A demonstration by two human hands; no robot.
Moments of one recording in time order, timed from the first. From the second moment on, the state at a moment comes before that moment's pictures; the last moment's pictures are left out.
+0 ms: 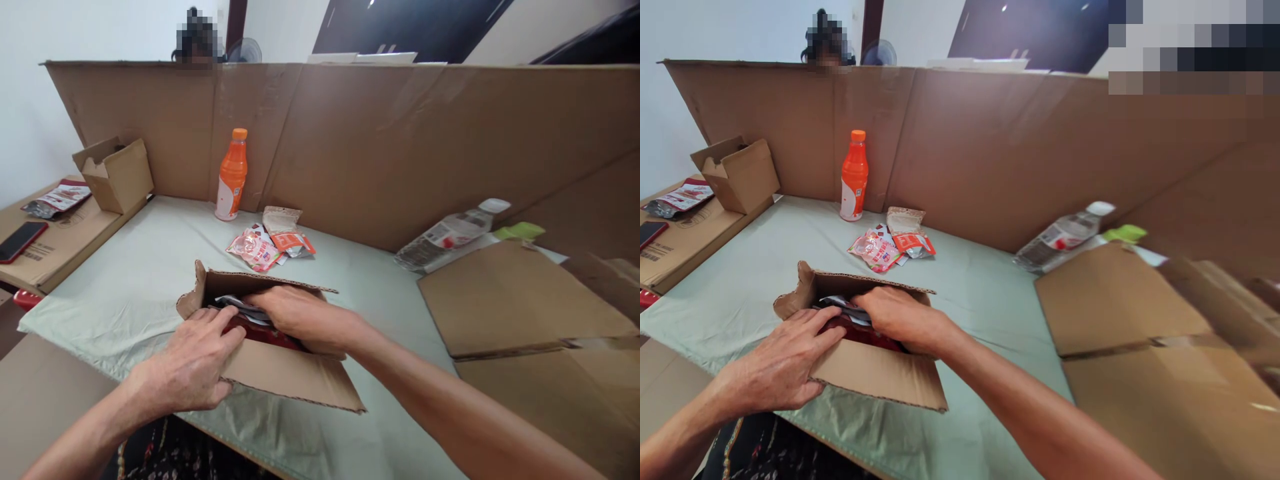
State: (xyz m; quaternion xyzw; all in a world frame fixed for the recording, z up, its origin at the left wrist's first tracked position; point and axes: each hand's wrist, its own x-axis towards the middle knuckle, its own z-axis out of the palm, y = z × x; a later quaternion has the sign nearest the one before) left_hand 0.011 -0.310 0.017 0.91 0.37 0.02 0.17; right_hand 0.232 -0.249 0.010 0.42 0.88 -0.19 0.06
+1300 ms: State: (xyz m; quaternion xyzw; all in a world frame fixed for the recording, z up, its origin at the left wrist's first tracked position) left_hand 0.005 -0.301 -0.037 0.75 0.51 0.40 0.11; right_hand 0.301 -0.296 -0.009 0.53 0.72 -0.24 -0.38
